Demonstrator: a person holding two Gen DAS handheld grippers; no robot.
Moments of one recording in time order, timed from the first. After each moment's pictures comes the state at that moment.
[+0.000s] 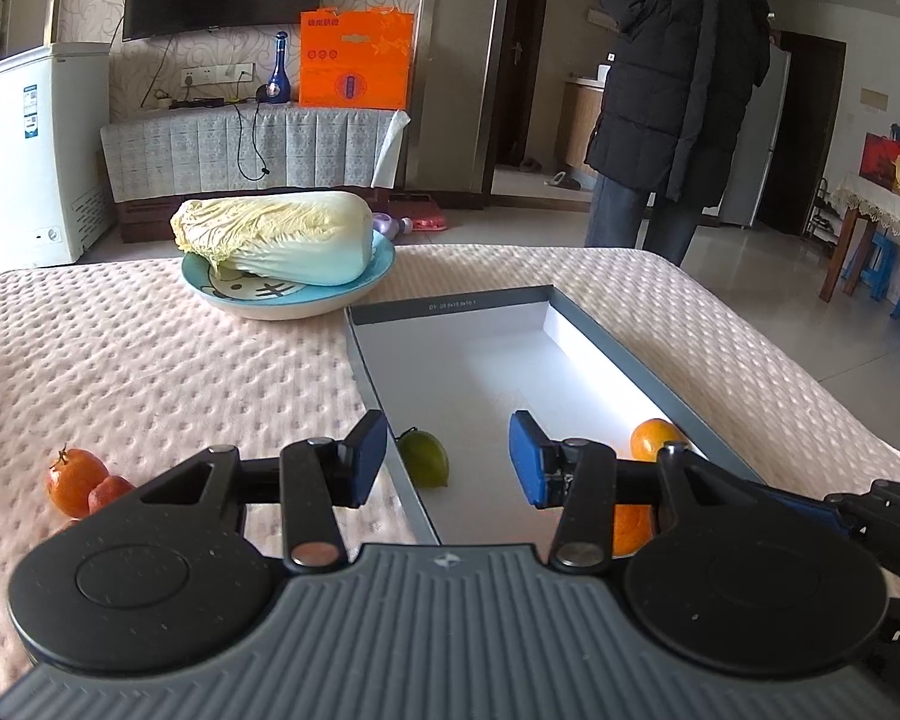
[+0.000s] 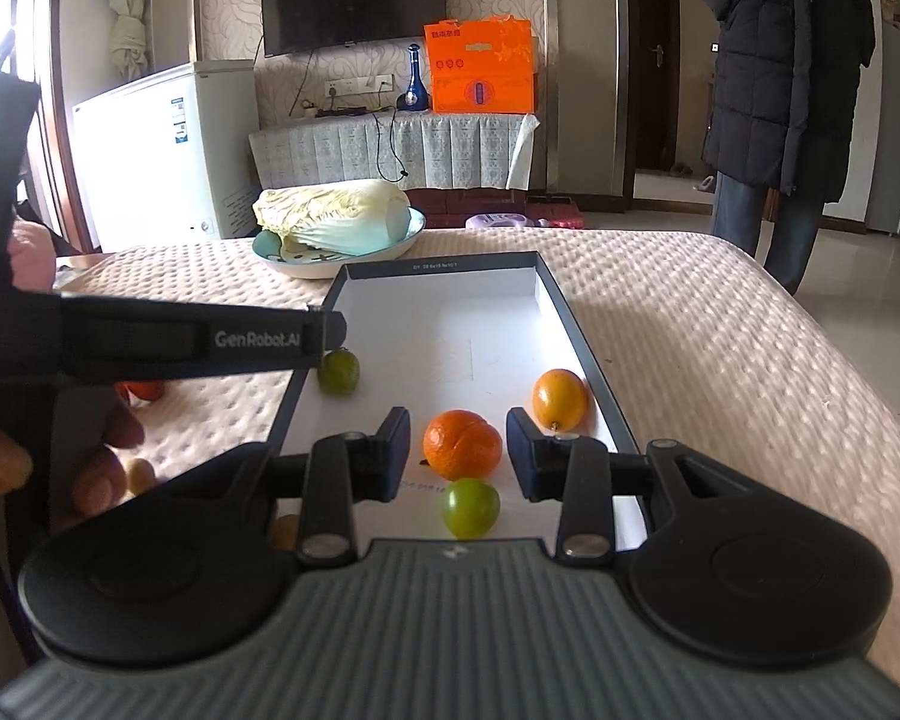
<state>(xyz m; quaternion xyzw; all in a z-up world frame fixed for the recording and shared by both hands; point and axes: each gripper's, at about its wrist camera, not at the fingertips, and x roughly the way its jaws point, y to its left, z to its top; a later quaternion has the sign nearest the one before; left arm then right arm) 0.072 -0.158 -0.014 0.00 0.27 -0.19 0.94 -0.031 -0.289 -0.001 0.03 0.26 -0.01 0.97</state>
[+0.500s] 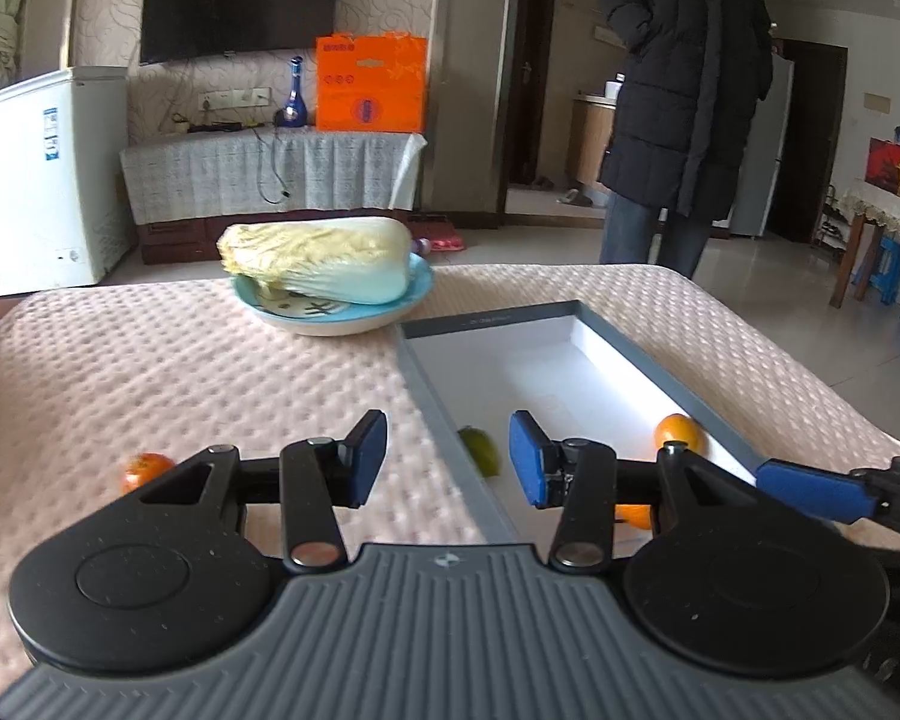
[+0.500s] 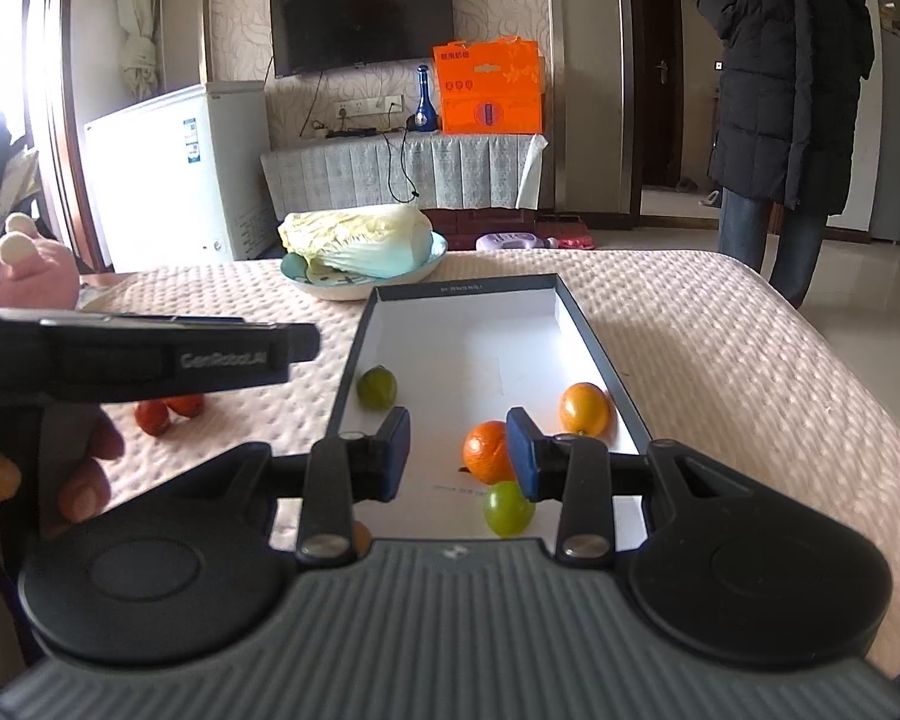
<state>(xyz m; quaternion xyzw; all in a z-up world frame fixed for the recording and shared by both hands) 0.045 -0.119 0.001 0.01 0.25 -0.17 0.95 -0.051 -0.274 0.012 0.04 0.24 0.00 0.97</state>
